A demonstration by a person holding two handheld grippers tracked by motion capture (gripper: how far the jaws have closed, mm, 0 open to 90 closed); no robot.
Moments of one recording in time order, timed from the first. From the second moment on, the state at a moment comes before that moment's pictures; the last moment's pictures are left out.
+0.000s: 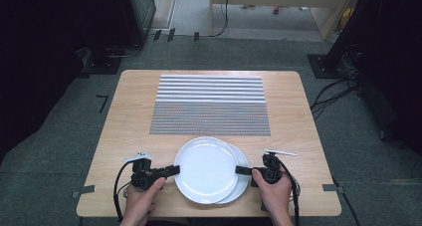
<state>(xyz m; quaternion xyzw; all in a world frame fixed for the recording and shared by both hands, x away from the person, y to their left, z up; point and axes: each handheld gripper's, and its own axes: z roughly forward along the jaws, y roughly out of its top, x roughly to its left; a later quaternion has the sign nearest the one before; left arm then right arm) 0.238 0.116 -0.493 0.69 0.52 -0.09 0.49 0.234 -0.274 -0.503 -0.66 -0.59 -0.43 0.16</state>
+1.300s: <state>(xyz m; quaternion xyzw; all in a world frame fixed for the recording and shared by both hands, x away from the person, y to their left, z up) 0.297 0.115 -0.452 0.66 0.52 -0.11 0.54 0.300 -0.272 -0.419 -0.63 -0.65 -0.41 0.10</state>
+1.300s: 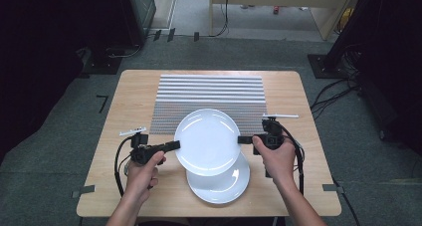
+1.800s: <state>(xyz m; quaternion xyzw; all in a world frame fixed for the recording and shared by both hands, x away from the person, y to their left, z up) 0.336 0.105 -0.443 0.65 0.53 -0.10 0.54 0.335 -0.275 -0.414 -0.64 -0.65 -0.41 0.07</state>
